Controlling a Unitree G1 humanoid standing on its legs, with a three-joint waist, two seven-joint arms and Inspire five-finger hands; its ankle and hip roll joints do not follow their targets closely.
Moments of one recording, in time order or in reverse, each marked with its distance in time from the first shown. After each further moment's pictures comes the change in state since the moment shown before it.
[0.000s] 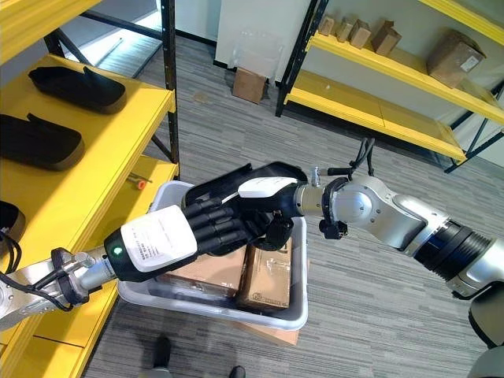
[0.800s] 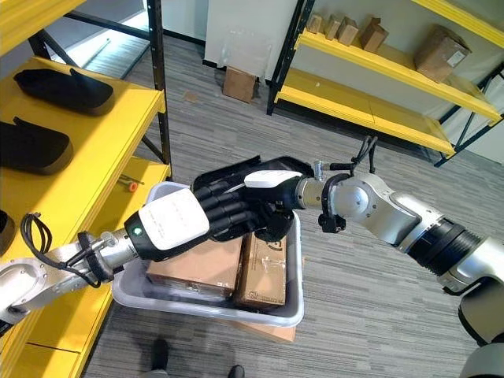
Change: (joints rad) left arm -0.258 -0.063 -0.202 0.117 0.021 0.051 0.004; right arm 0.000 0.048 -0.022 0.082 -0.002 0.056 -0.016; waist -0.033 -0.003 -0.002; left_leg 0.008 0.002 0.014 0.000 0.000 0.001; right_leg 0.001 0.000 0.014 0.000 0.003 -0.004
